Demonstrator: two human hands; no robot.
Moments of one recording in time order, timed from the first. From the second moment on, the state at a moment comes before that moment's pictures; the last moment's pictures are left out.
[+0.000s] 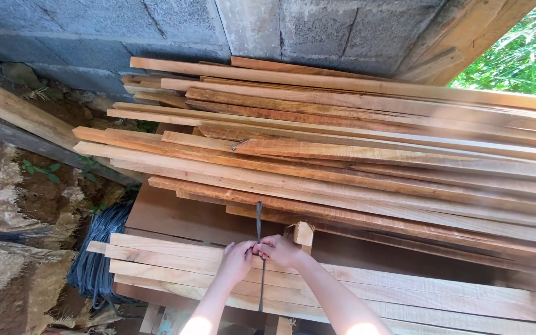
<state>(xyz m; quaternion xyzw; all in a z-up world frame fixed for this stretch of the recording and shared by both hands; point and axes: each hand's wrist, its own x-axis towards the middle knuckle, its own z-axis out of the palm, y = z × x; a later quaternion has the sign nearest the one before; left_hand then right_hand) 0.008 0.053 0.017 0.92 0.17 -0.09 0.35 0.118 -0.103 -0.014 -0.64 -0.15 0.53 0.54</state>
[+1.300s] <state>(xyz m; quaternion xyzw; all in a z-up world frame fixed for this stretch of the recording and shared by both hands) 0.016 0.059 0.054 0.89 0.18 -0.16 0.40 0.095 -0.128 -0.004 -0.76 -0.27 0.40 0.43</state>
